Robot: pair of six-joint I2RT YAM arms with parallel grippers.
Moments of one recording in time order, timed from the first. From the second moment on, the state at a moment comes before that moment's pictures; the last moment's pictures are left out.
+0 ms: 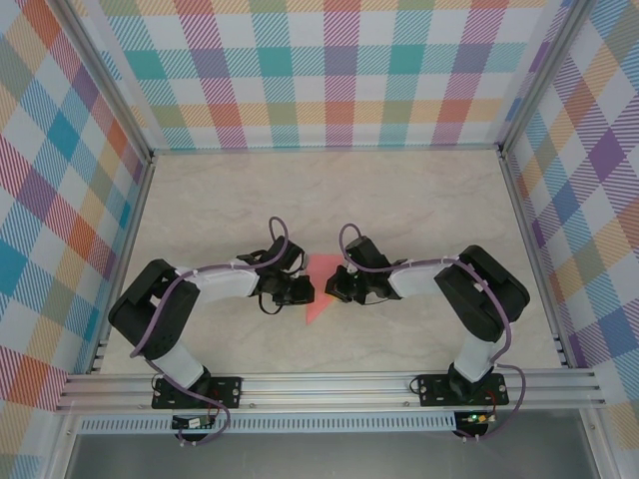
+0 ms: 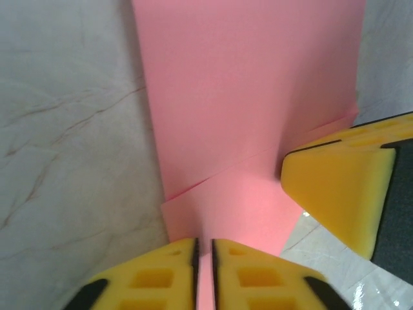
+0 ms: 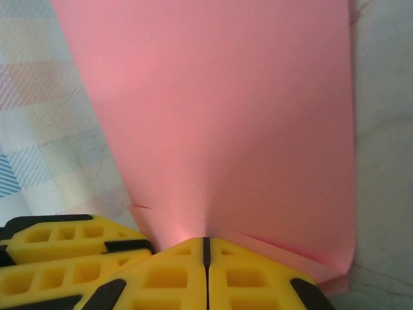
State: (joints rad) left arm -0.66 1.61 0.79 -0.31 0.32 -0.65; right arm 0.73 1.75 0.75 0.09 -0.43 1.07
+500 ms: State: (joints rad) left arm -0.66 1.54 0.77 -0.19 0.53 -0.81; right arm 0.73 1.75 0.75 0.09 -0.42 1.08
